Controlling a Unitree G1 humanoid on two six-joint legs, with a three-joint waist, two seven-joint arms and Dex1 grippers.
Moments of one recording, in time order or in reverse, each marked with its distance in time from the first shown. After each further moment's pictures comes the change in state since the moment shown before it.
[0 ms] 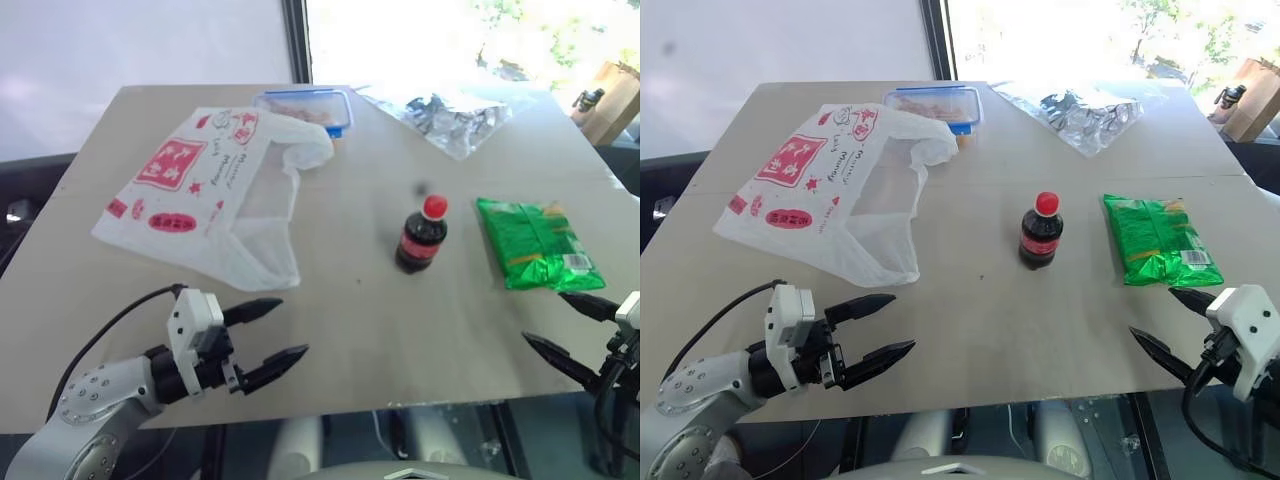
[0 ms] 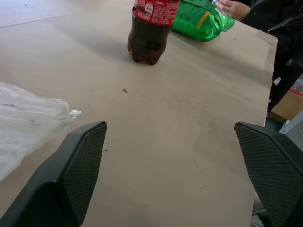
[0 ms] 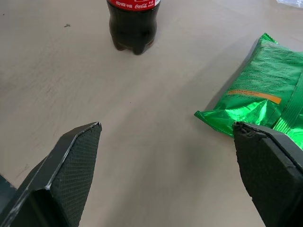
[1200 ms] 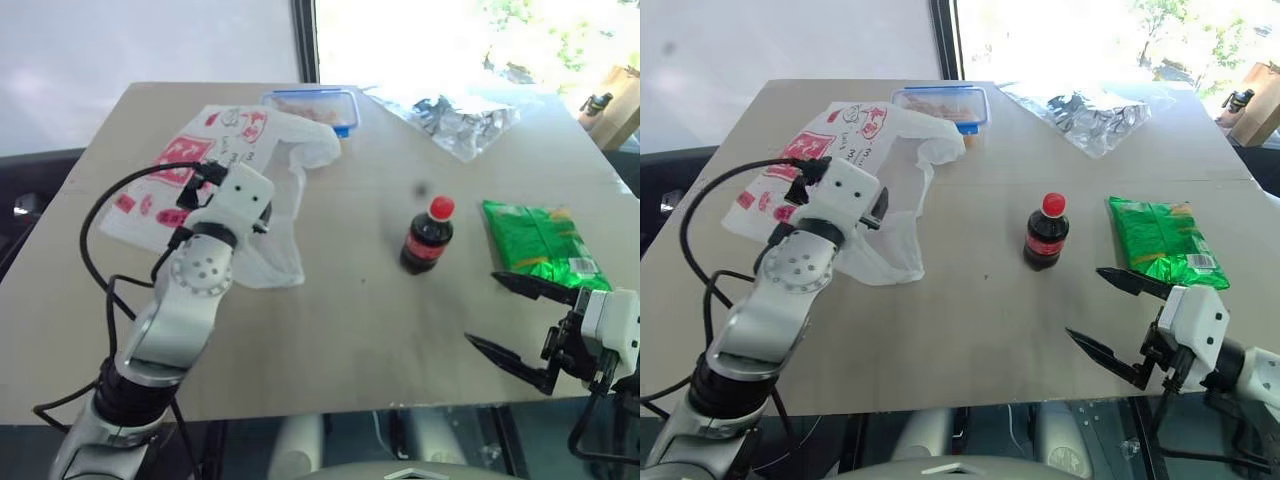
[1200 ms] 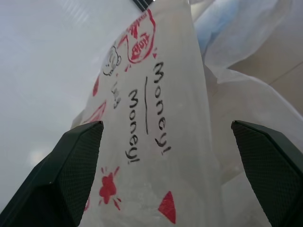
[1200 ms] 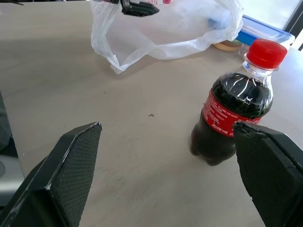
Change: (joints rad) left arm -0.778 -0.039 -0.495 0.151 0.836 0.444 0.874; right arm -0.142 0.021 0.274 -0.048 0.022 -0.267 0.050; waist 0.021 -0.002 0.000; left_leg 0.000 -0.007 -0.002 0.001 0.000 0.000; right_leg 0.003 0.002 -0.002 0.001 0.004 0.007
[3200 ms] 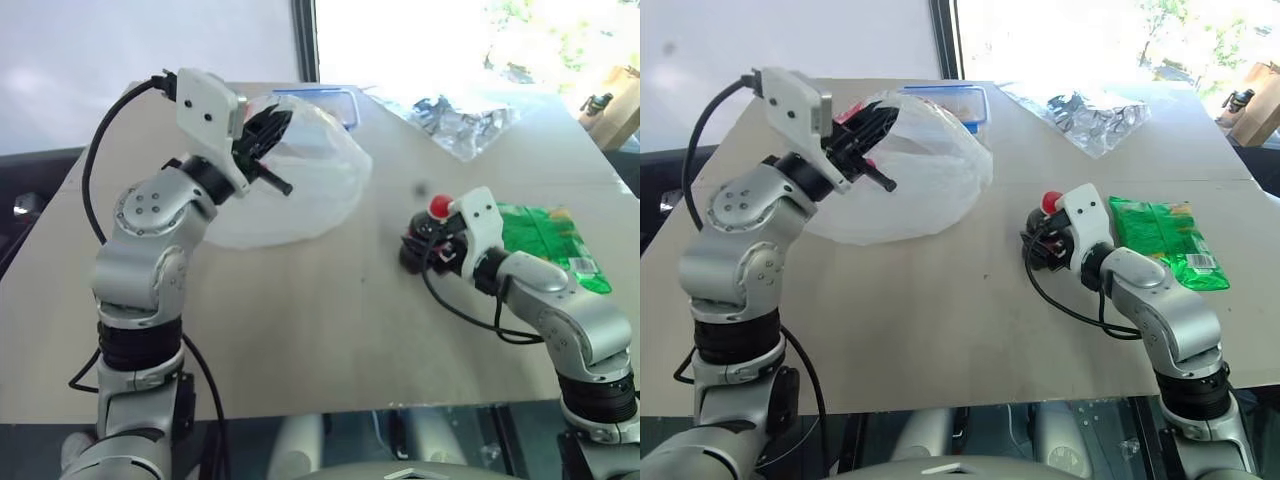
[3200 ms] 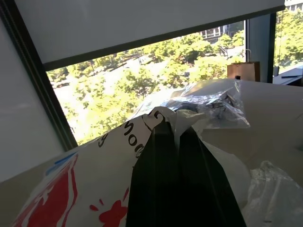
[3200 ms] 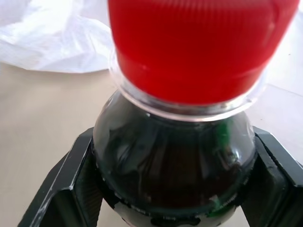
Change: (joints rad) left arm -0.255 -0.134 0.335 0.124 -0.558 -0.256 -0.460; right arm -0.772 0.294 0.387 0.250 -0.098 0.728 -0.627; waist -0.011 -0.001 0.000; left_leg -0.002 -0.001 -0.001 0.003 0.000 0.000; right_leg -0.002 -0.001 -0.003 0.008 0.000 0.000
